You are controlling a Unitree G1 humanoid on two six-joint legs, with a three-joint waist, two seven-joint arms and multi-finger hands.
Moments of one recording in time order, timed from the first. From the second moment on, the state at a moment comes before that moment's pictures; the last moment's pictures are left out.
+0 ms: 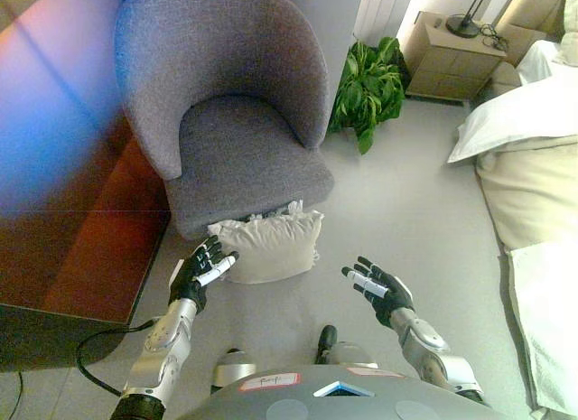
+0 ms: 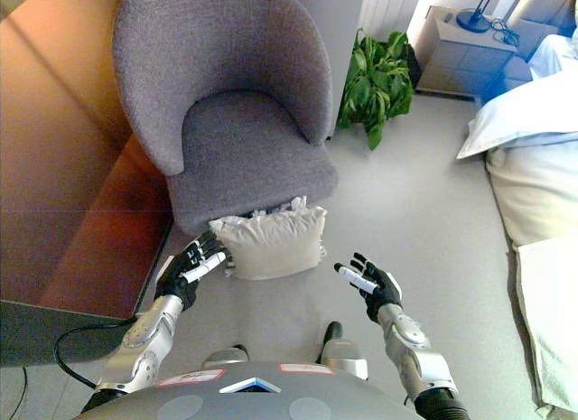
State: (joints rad) left arm 0.32 0.35 -0.13 0.22 -0.47 0.00 0.04; right arm 0.32 -0.29 0.19 0.22 0.51 0.21 -0.06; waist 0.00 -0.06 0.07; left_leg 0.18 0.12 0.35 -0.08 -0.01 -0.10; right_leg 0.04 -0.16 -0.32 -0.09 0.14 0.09
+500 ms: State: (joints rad) left arm 0.32 0.35 -0.13 0.22 -0.47 0.00 0.03; right arm 0.32 -0.29 0.19 0.22 0.49 0.22 -0.06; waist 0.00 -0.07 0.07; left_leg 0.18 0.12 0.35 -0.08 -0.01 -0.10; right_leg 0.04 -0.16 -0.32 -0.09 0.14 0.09
